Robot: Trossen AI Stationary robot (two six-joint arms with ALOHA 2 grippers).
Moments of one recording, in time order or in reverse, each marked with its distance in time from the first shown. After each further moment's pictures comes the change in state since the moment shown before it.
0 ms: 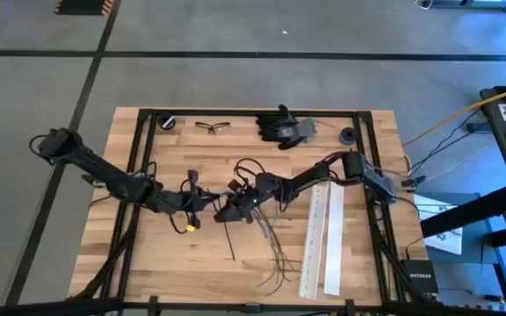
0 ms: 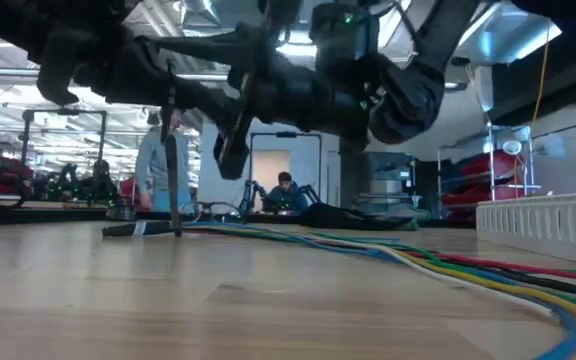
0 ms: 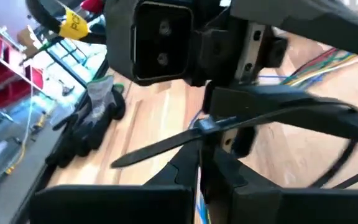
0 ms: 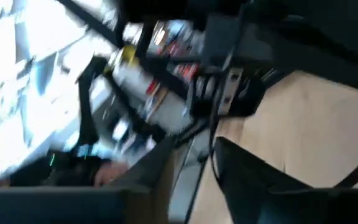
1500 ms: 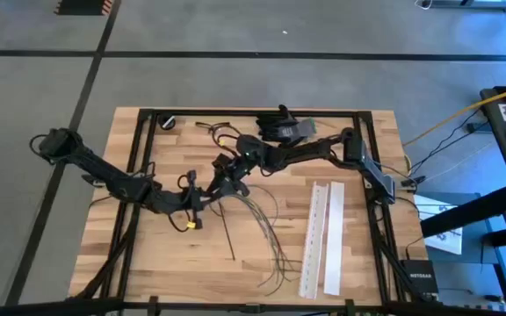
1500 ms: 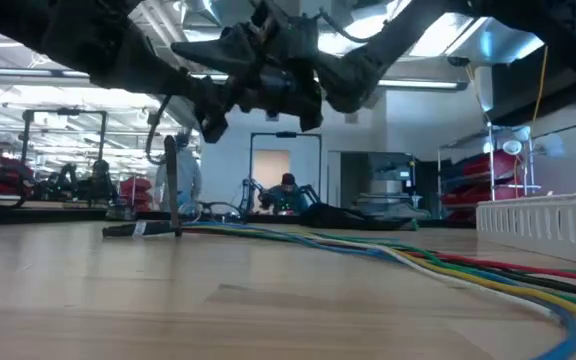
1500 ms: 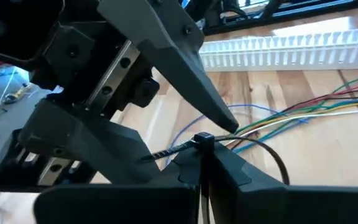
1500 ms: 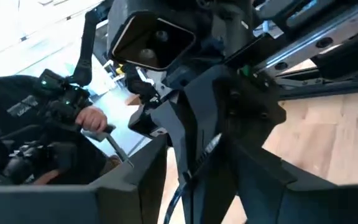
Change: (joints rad) left arm 0.000 0.000 0.000 0.062 -0.001 -0.191; right arm -0.170 -0.009 0.307 -0.473 -0.352 -0.466
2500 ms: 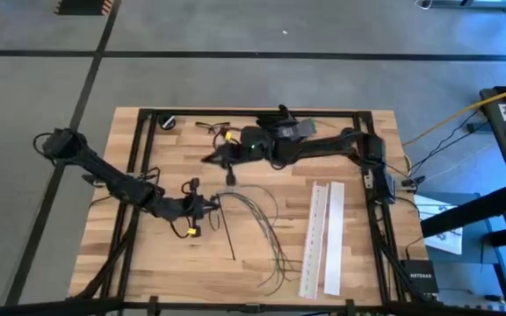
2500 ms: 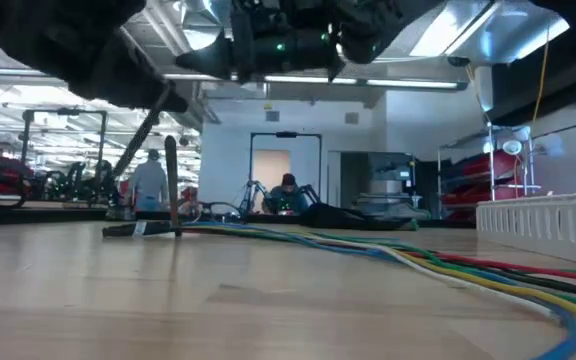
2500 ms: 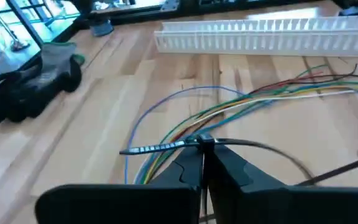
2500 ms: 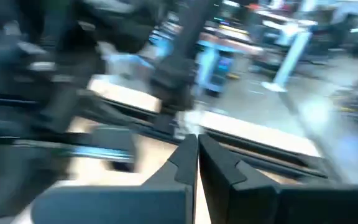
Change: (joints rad) left arm -0.056 0.079 0.001 -0.029 0.066 -0.138; right arm 0.013 -0.213 0.000 -0.336 0.697 -0.784
